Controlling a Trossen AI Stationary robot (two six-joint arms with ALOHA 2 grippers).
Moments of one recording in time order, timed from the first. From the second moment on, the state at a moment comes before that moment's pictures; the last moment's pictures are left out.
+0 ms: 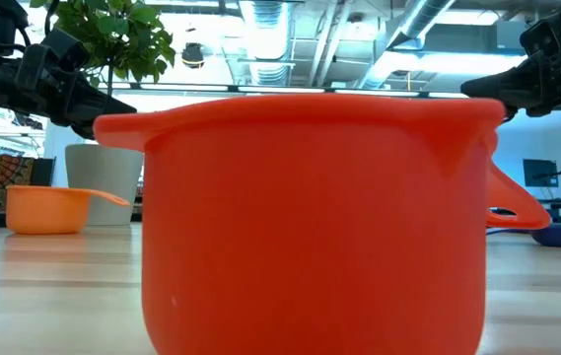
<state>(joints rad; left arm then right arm) 0.24 0.03 0.01 0.03 -0.01 -0.05 -0.05 0.00 0.01 0.01 0.00 -0.03</state>
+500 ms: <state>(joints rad) 0.25 0.03 0.01 0.06 -0.18 0.41 -0.05 0.00 0.01 0.05 0.04 0.23</state>
